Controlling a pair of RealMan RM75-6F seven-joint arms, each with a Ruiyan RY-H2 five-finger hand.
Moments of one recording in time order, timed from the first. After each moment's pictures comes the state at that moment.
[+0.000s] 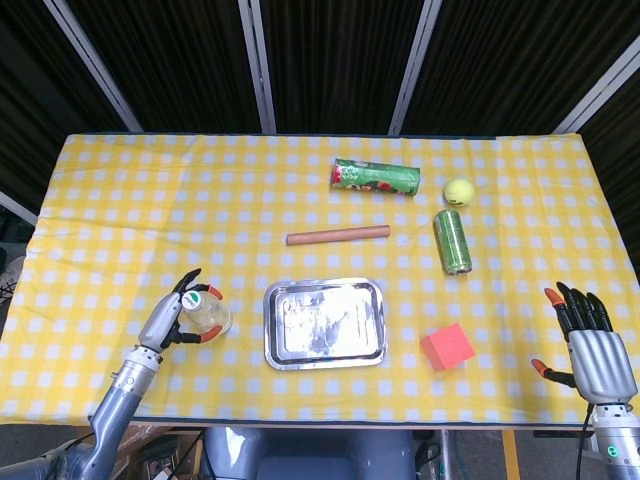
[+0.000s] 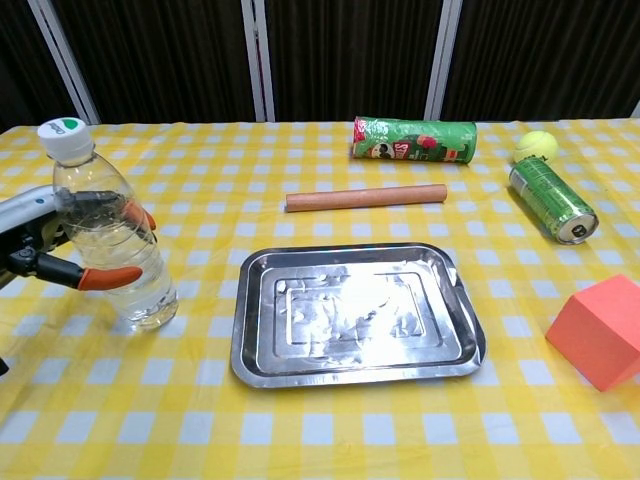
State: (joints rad) left arm -0.39 -1.59 -0.10 -1.43 1.44 1.16 -0.52; right arm 0.09 -1.10 0.05 -1.62 -1.49 1.45 -0.02
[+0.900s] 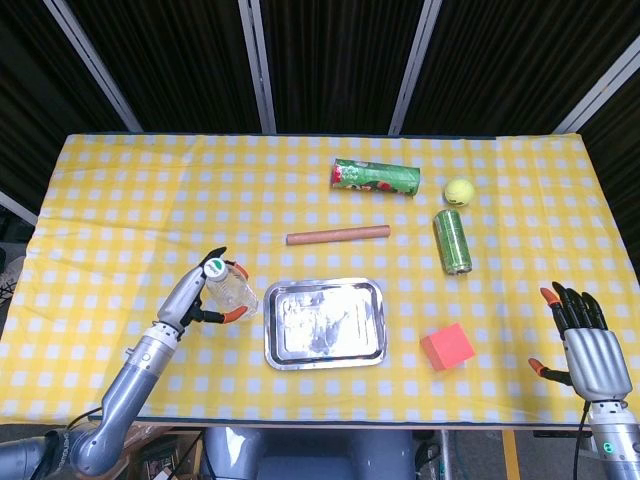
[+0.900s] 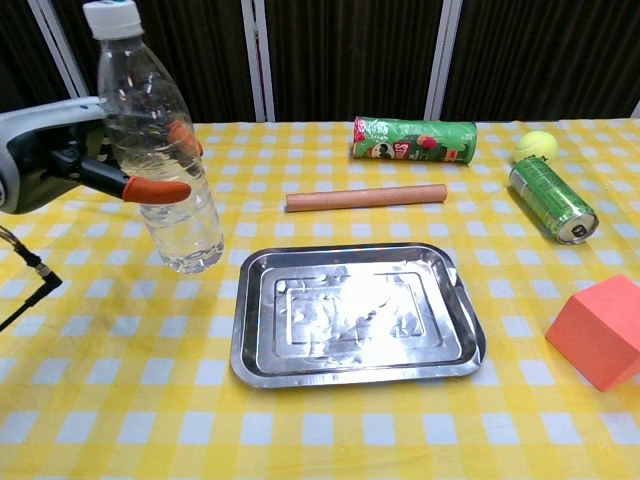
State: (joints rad) left arm -0.54 -1.45 -0.26 -1.82 1.10 1.02 -0.21; right arm 0.10 -1.12 0.06 -1.61 -1.48 1.41 -0.02
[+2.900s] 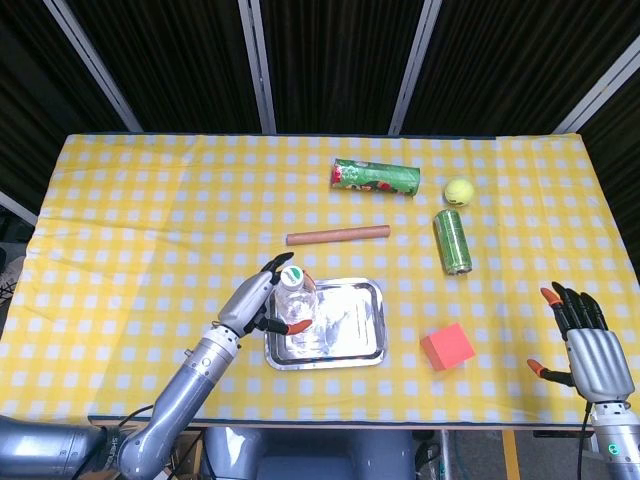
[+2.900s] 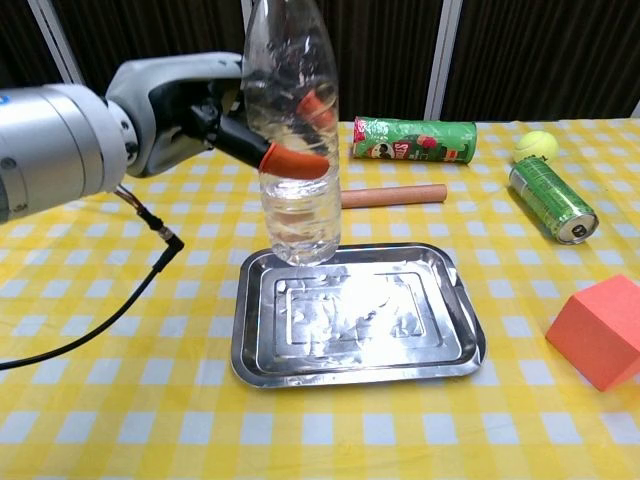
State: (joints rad) left arm -0.76 -1.56 -0.34 -2.06 0.83 1.12 0.13; right arm 0.10 -1.10 0.05 -1.61 -1.50 1.42 0.06
